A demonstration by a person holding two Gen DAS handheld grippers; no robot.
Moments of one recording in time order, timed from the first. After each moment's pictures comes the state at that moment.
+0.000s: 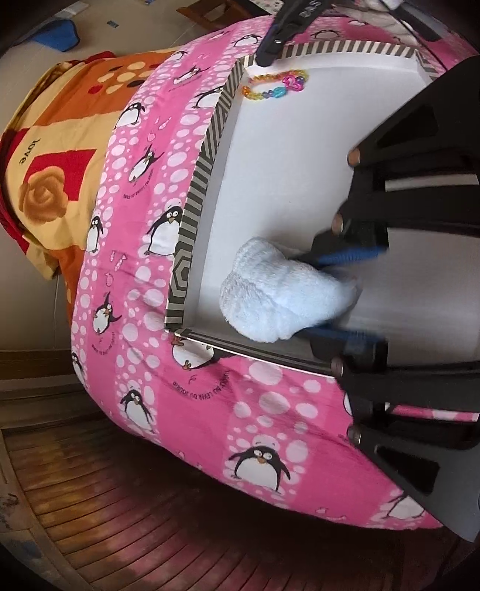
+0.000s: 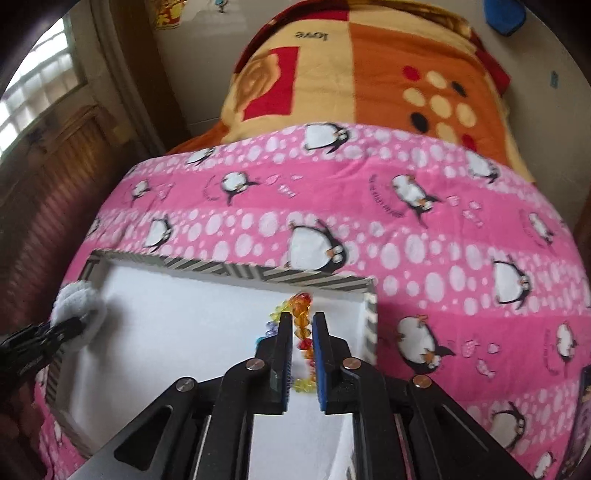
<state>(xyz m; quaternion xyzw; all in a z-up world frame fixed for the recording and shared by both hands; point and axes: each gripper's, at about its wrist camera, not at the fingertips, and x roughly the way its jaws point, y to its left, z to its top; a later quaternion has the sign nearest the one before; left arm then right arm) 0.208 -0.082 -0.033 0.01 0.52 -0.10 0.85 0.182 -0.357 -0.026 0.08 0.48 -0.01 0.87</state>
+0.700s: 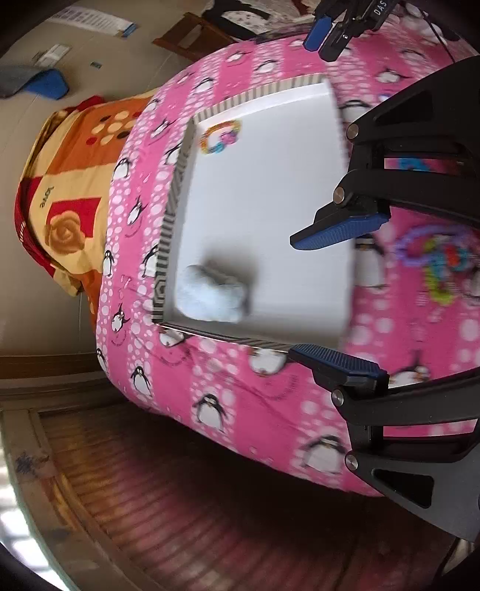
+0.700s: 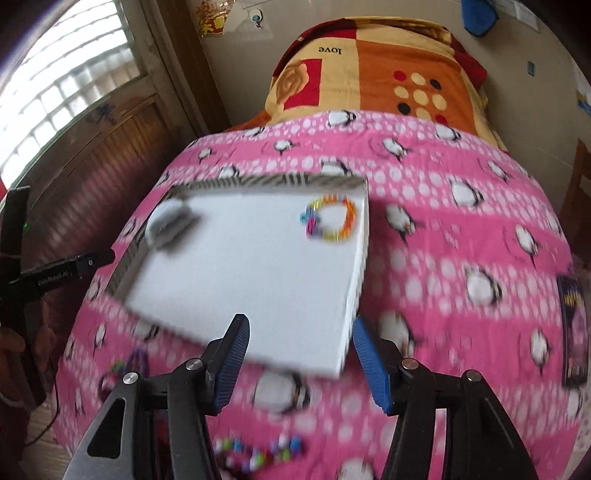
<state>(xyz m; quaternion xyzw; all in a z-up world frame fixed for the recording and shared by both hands) 0.077 -0.051 0.023 0.04 0.48 -0.12 0.87 -0.008 -0.328 0.013 0.08 0.47 0.02 0.88</state>
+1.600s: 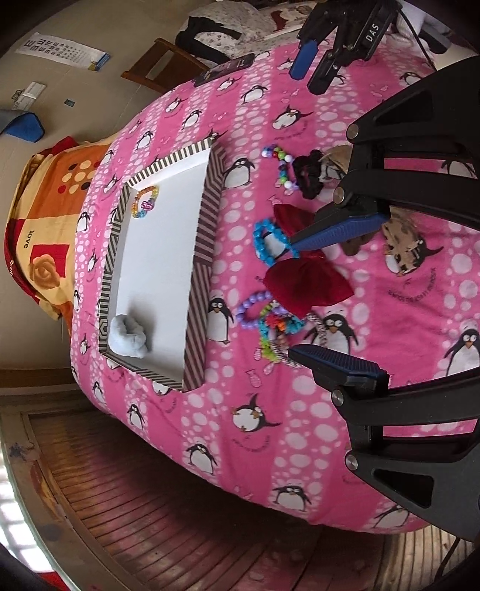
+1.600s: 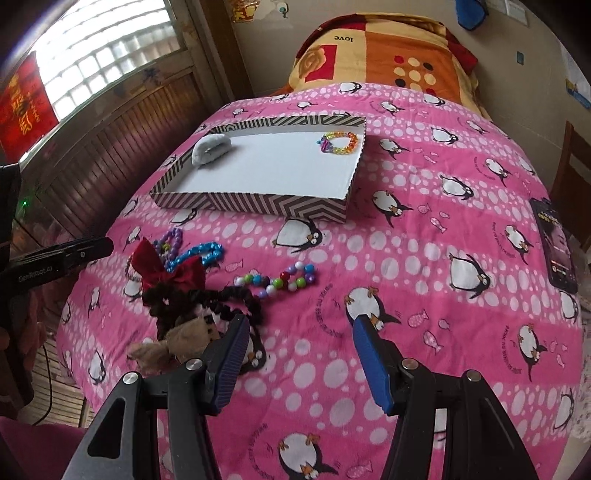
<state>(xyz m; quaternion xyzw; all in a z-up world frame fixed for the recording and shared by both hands) -0.077 -0.063 0.025 0.03 0.49 -0.14 0.86 -0.146 -0.313 0.006 0.06 0.49 0.04 0.87</state>
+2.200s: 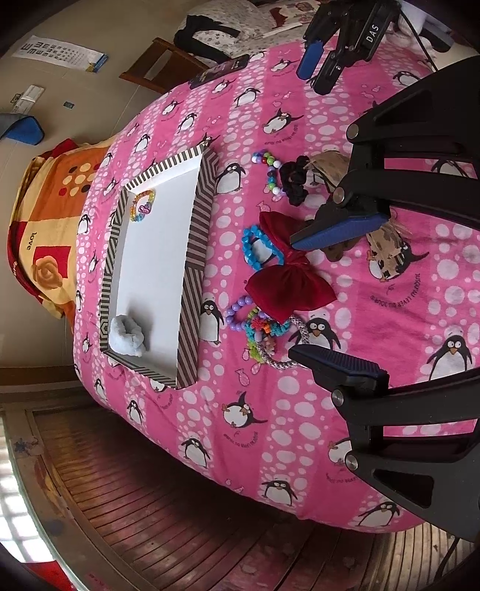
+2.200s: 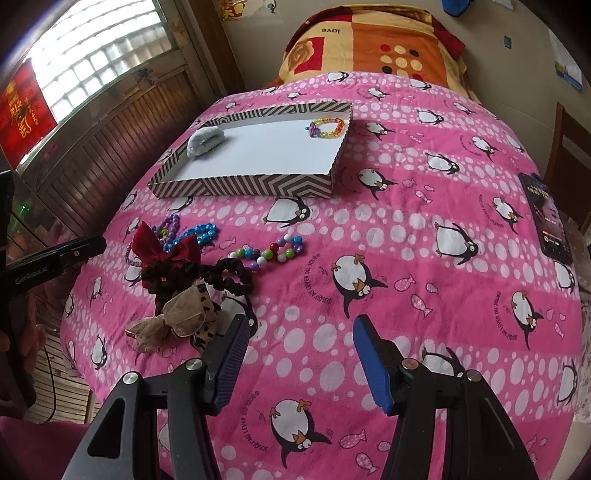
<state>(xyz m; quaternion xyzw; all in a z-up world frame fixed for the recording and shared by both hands) -0.095 -0.063 0.029 0.03 0.49 -0.13 0.86 -0.166 -0.323 0.001 0.08 0.50 0.04 0.86</state>
